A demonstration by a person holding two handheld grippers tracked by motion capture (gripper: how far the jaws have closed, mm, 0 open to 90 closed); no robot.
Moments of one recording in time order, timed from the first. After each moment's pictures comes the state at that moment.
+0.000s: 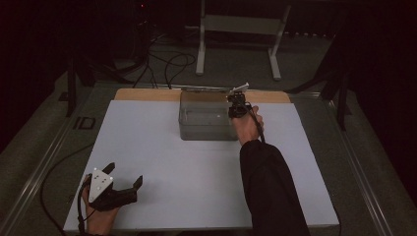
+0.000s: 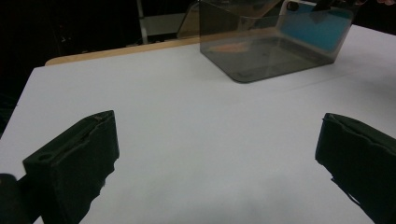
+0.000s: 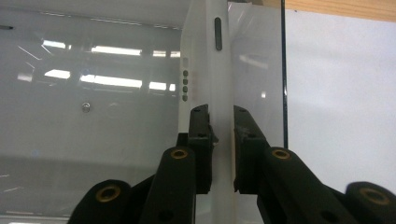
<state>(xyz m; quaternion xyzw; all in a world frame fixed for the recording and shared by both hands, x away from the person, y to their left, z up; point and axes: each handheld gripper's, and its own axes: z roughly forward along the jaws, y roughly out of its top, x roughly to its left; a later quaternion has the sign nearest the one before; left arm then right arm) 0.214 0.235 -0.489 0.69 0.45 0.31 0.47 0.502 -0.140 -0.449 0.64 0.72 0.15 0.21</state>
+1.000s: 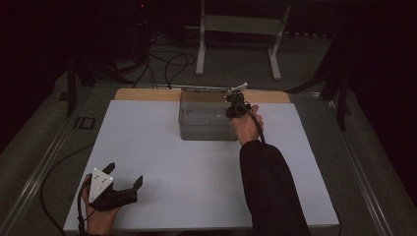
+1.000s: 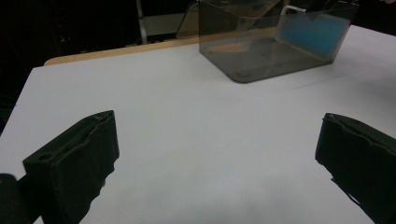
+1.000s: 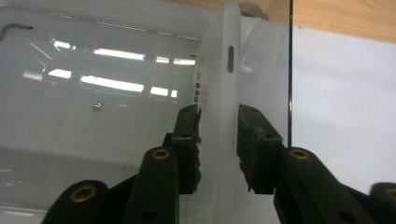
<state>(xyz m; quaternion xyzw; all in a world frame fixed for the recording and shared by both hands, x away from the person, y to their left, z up) 0.214 0.235 -0.489 0.69 0.45 0.31 0.47 0.498 -0.137 -0.445 0.61 0.74 0.16 0.22</state>
